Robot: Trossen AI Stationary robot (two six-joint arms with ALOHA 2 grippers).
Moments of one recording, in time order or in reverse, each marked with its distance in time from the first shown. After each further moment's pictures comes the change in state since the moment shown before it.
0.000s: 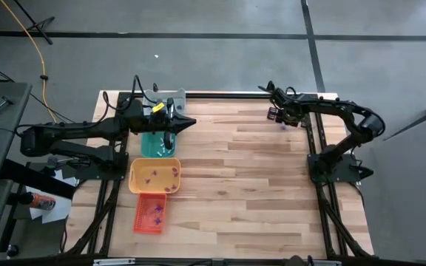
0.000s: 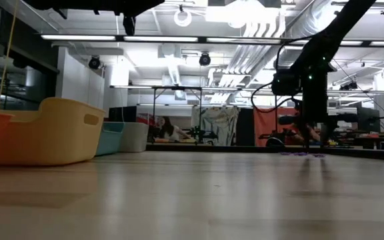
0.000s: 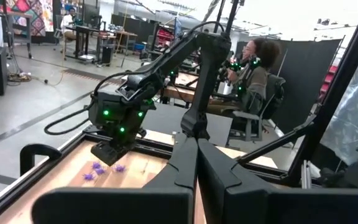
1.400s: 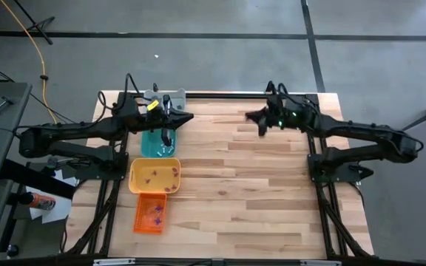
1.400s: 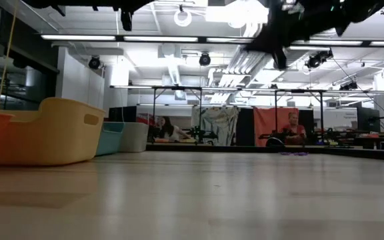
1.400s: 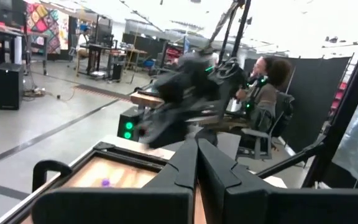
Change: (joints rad) left arm 0.007 -0.027 -0.001 0.042 -0.050 -0.005; right arm 0.447 -0.482 -0.101 0.772 -0.308 -0.557
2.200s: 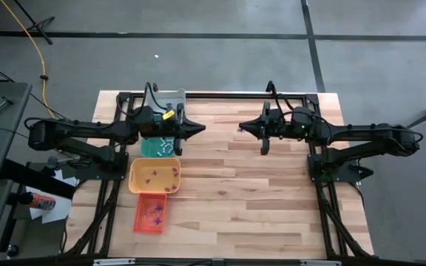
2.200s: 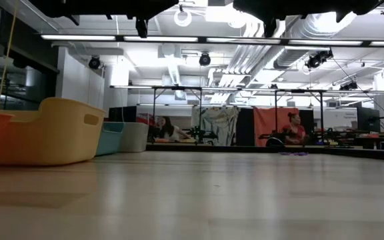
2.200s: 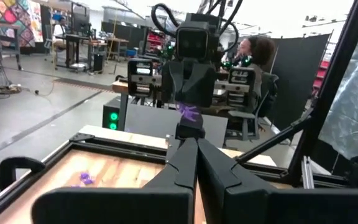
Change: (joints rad) left arm -0.082 0.172 0.000 0.132 0.011 0.053; right arm 0.230 -0.008 0.002 0.273 0.010 -0.344
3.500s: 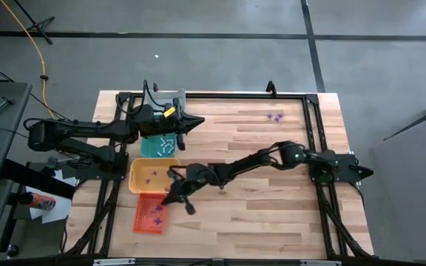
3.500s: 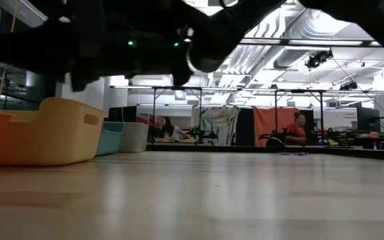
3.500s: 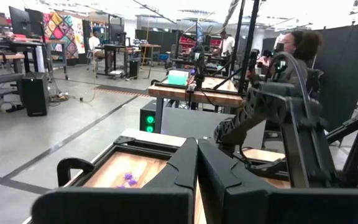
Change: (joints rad) left arm 0.022 -0.004 0.000 -0.016 -0.123 0.085; right arm 0.327 1.416 1.067 0.176 -0.332 -0.147
